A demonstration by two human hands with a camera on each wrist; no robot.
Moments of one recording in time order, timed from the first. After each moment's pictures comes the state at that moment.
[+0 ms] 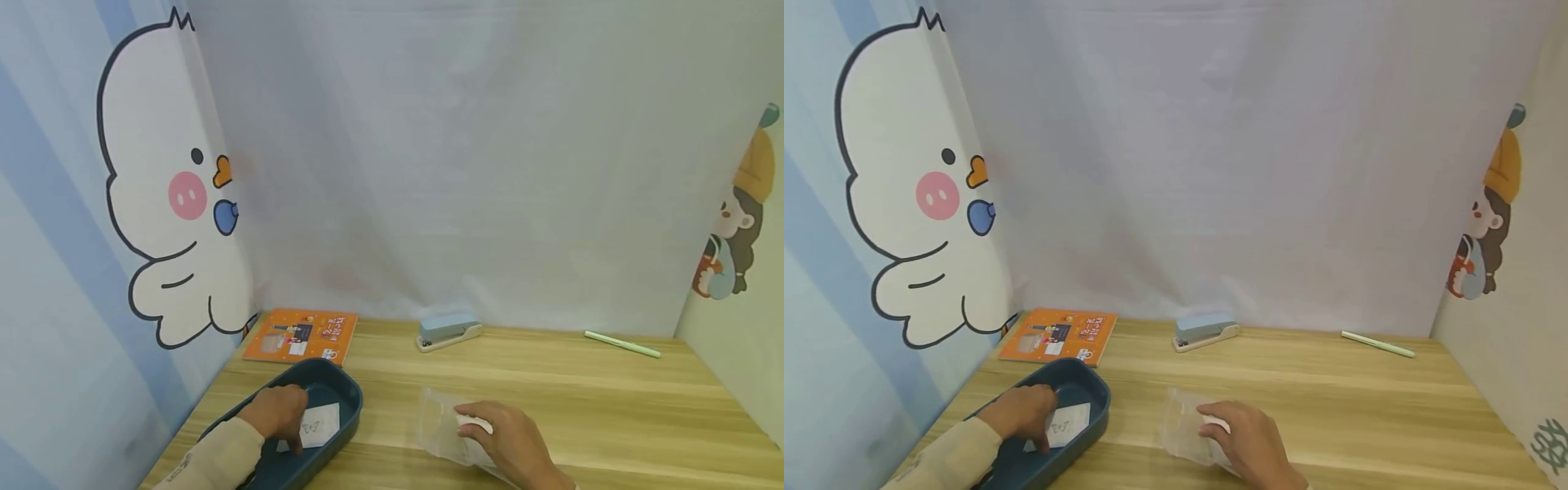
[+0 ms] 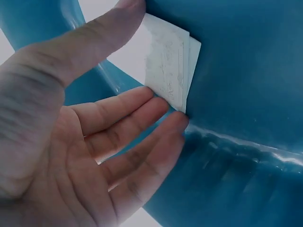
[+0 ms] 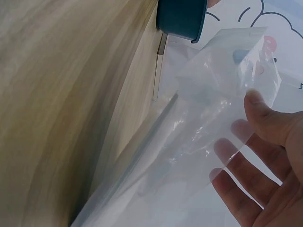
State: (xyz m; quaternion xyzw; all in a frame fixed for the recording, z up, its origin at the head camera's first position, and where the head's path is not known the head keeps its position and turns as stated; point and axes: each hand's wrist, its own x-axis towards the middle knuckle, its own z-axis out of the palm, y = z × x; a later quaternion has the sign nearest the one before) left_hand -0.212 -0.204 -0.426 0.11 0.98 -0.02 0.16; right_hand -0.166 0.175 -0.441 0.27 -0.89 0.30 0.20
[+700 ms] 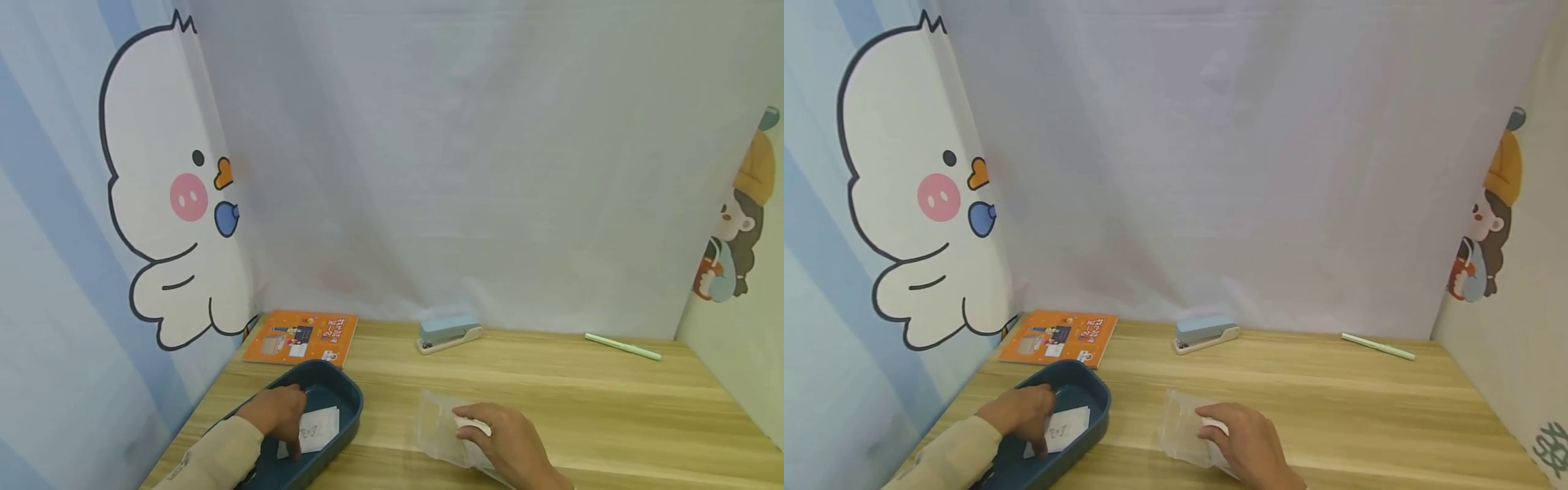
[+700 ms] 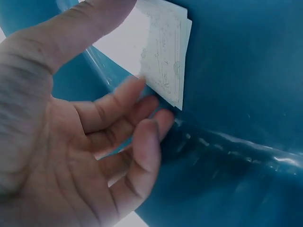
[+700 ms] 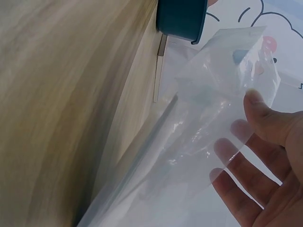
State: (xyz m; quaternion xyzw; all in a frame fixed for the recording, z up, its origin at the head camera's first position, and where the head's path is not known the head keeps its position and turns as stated) left_hand -0.220 -0.209 -0.426 0.10 0.98 -0.01 0.19; right_hand -0.169 0.173 -0.443 0.28 -0.89 0.31 0.19
